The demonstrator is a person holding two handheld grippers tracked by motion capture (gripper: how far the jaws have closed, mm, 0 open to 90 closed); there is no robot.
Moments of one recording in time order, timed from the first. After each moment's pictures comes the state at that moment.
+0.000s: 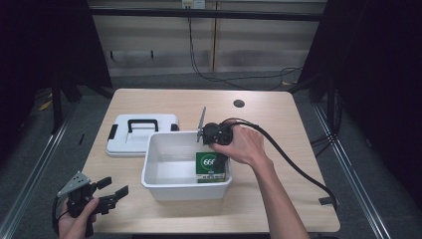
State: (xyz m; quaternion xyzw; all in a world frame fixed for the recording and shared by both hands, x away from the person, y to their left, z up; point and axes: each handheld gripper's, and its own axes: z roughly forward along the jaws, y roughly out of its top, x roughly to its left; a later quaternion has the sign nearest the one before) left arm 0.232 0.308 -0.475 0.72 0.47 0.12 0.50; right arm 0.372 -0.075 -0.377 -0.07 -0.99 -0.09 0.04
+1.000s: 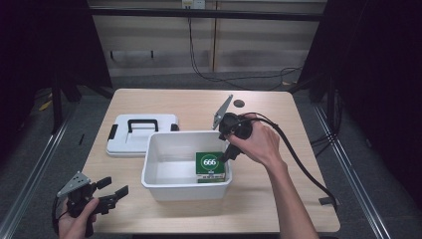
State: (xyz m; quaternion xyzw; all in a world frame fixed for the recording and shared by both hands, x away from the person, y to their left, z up) left arm 0.232 0.308 -0.475 0.72 0.47 0.12 0.50; right arm 0.362 -0.117 -0.345 -0.11 -0.97 -0.21 0.01
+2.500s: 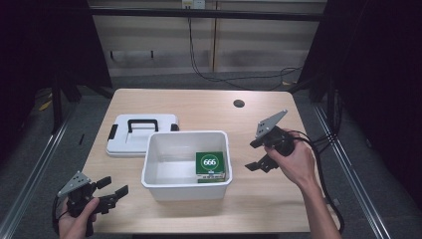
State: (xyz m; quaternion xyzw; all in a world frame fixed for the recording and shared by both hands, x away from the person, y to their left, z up) left arm 0.233 0.308 -0.475 0.72 0.47 0.13 0.50; right arm 0.315 -0.215 -0.361 -0.19 -0.93 -0.30 -0.04
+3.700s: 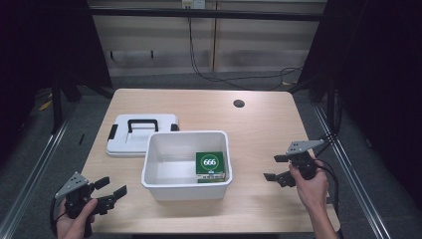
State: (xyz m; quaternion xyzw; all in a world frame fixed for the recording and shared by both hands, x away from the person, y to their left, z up) left arm 0.229 0.309 -0.473 0.72 0.47 0.13 0.50; right arm 0.278 -0.291 -0.440 -0.35 -0.85 -0.39 -0.09
